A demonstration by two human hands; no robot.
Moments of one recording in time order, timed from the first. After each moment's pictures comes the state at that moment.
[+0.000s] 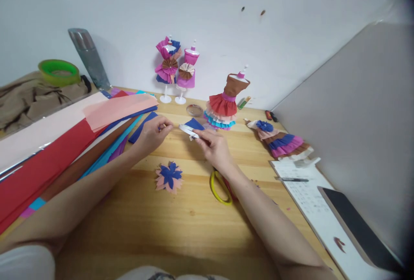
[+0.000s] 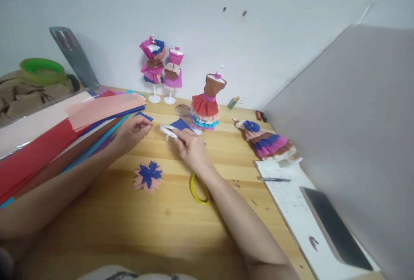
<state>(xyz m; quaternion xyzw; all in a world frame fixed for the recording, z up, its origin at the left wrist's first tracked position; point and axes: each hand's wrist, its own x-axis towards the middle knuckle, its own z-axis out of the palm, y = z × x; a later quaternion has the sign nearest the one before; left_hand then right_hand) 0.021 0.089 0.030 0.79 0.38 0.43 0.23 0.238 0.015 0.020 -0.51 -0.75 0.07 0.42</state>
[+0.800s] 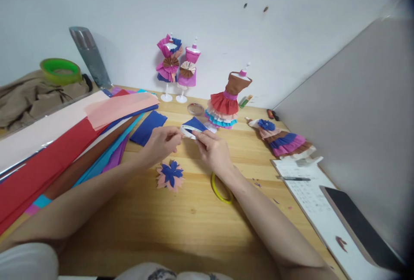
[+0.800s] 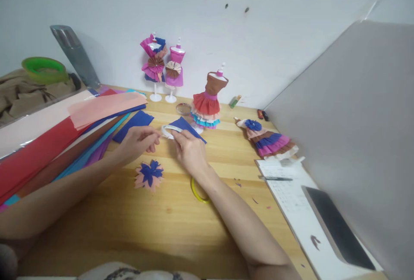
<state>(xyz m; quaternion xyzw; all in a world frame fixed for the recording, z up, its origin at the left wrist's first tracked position) 0.035 0.047 0.049 0.76 0.39 0.35 0.40 0.224 0.002 0.024 -0.57 -0.76 -0.02 0.31</state>
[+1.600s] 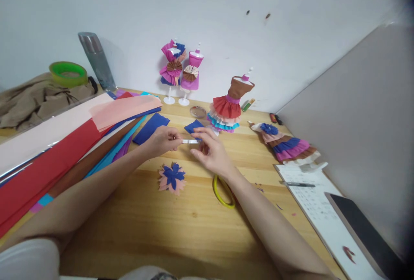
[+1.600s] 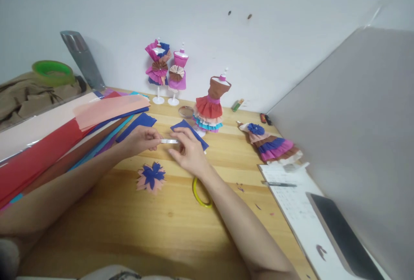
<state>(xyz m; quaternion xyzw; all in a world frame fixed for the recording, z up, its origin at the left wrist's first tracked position) 0.027 0.075 0.040 0.79 0.34 0.28 0.43 0.228 0.007 0.021 -0.49 -0.76 0.14 0.41</state>
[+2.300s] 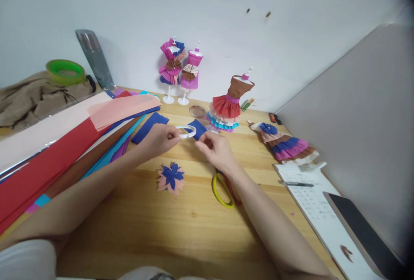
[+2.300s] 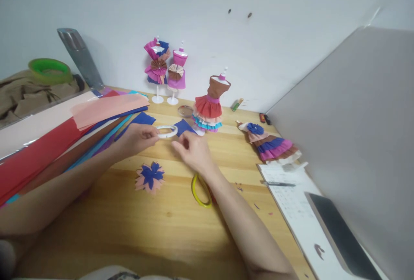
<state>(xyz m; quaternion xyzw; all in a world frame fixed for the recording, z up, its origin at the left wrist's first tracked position) 0.024 0.073 0.047 0.84 0.35 0.34 0.25 0.236 0.008 0.038 -0.58 -0.72 0.14 0.36</state>
